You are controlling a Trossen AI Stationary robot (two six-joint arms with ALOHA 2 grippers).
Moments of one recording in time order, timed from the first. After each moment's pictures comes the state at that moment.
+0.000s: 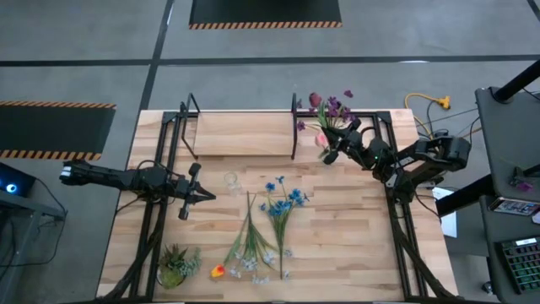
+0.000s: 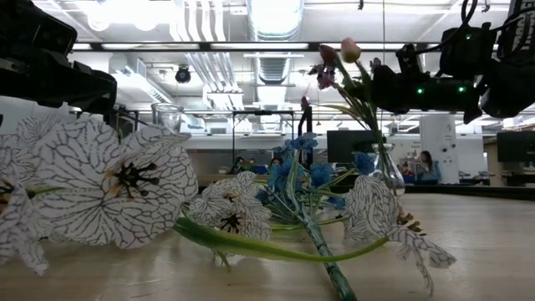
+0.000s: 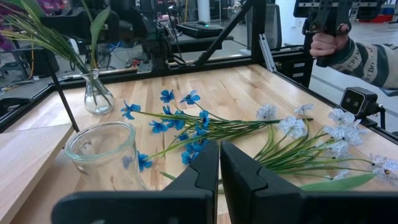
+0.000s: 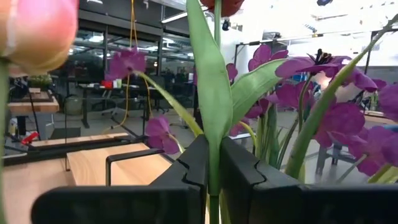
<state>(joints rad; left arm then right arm) -0.15 0.20 0.01 0.03 0.02 0.07 -0.46 1.49 0.15 1.57 0.15 -0.09</state>
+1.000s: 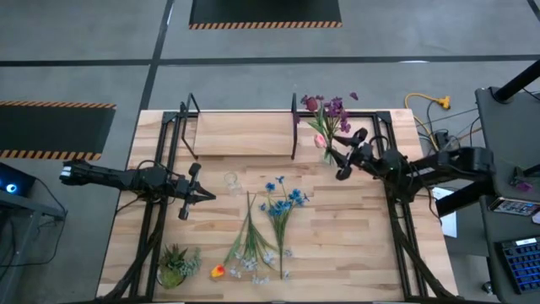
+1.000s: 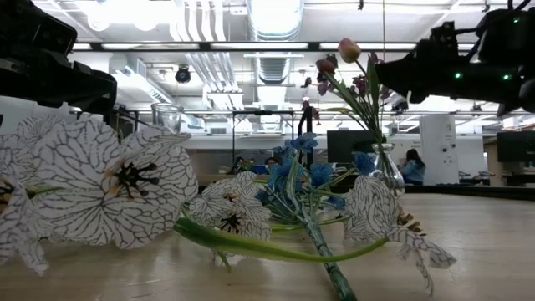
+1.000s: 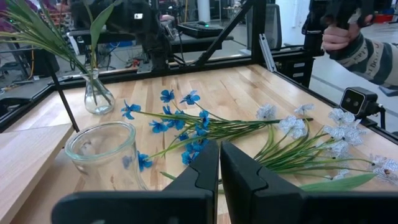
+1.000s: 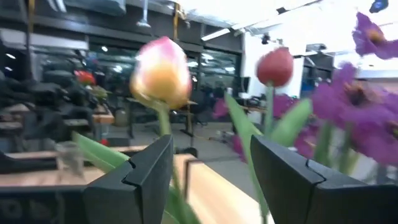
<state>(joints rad) -0.15 0.20 0.01 0.02 0.02 0.07 -0.31 1.21 0.01 1.50 0.10 -0.08</state>
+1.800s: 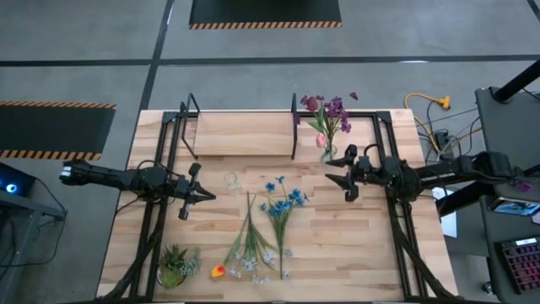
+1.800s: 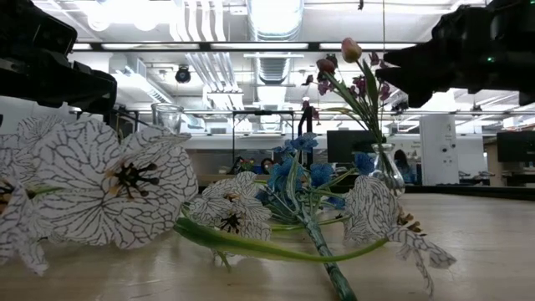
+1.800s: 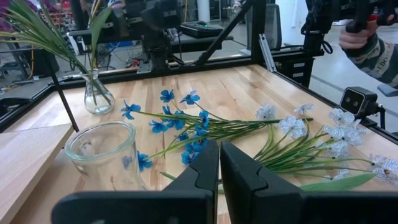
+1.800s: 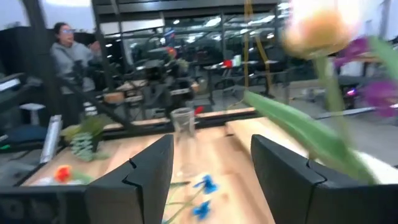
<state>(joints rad) -0.15 0.20 0.01 0.02 0.02 0.07 -0.07 0.86 0.03 0.94 0.02 0.13</state>
